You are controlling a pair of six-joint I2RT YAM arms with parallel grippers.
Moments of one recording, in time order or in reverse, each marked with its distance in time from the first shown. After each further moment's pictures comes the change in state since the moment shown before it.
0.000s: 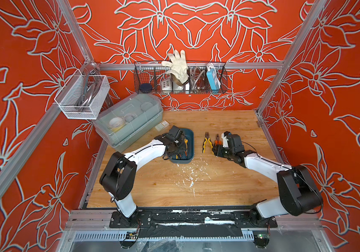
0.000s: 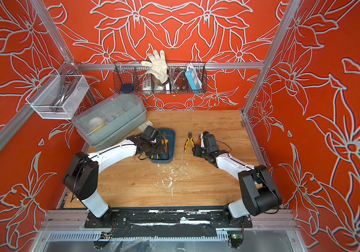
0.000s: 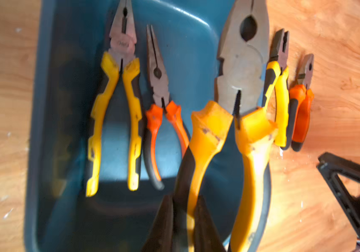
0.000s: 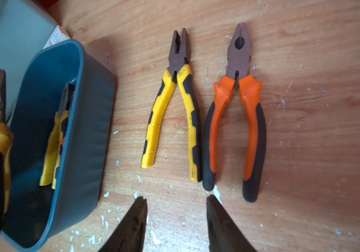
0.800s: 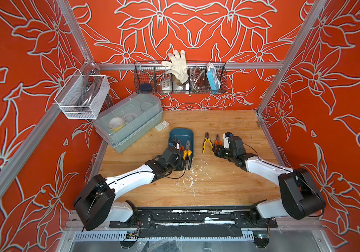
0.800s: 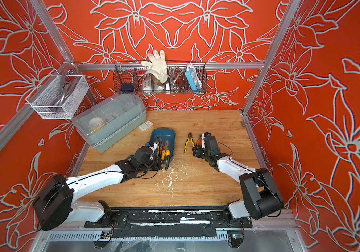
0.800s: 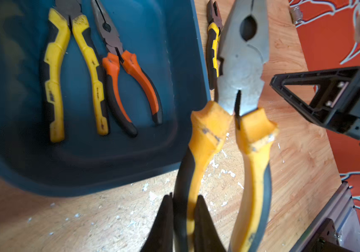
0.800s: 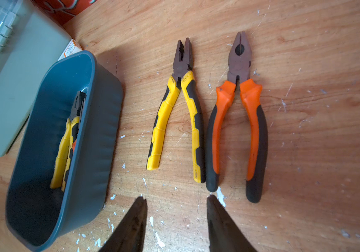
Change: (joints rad) left arm -0.166 -0.346 -0.471 0.396 -0.043 0.061; right arm 0.000 -0.033 -0.061 0.094 0.003 0.027
